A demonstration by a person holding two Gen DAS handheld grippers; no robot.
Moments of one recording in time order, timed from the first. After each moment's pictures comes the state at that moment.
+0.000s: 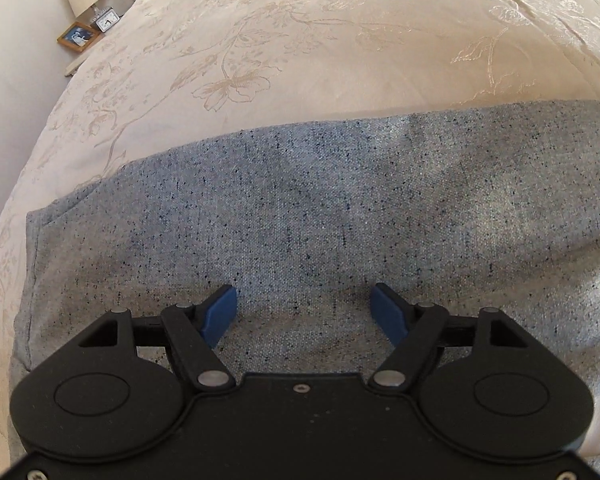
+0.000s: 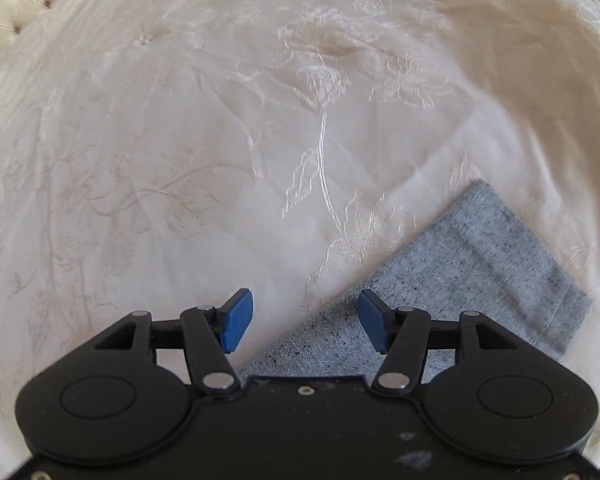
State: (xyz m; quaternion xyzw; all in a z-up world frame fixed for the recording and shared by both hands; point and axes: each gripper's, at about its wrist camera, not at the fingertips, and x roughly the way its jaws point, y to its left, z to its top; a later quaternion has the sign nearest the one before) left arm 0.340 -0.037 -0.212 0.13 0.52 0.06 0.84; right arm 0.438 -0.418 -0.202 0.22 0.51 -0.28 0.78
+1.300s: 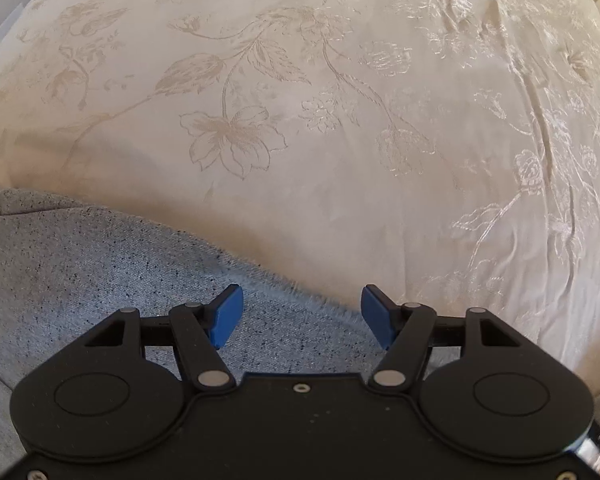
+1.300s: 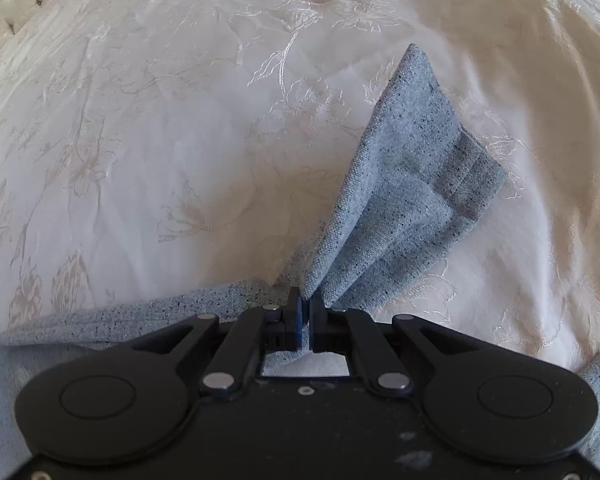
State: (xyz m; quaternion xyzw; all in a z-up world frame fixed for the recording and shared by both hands) left arm 0.446 -0.003 -0.164 -0.10 0.60 0.05 0.79; right arm 0.272 -0.399 -0.181 0.19 0.53 -0.20 0.80
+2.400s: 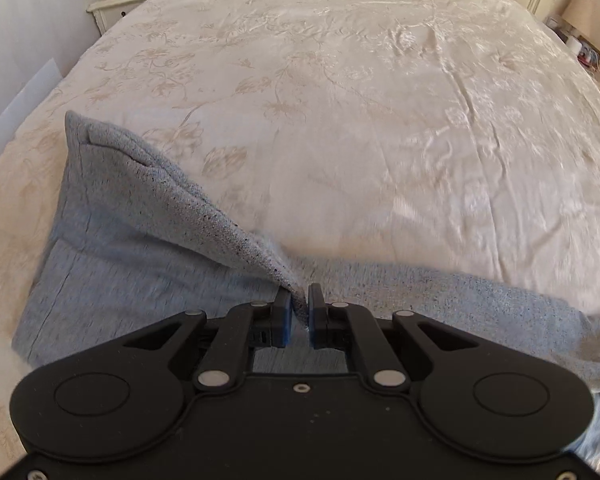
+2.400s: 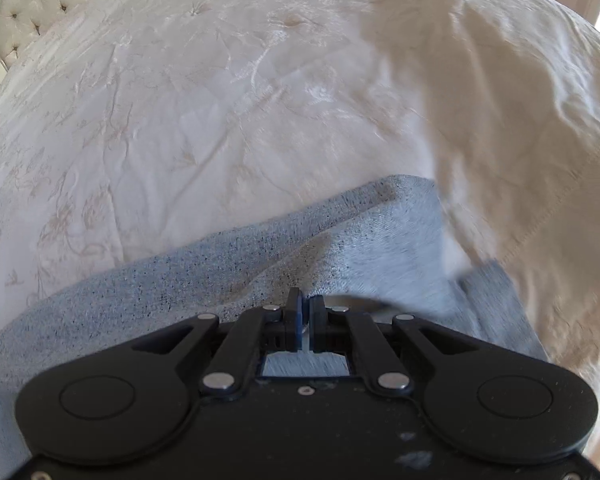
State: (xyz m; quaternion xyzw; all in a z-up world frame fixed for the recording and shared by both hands) left arm 0.231 0.004 -0.083 -0.04 0.51 0.03 0.86; right arm 0.135 -0.387 -0.116 0.17 0.51 -0.20 0.82
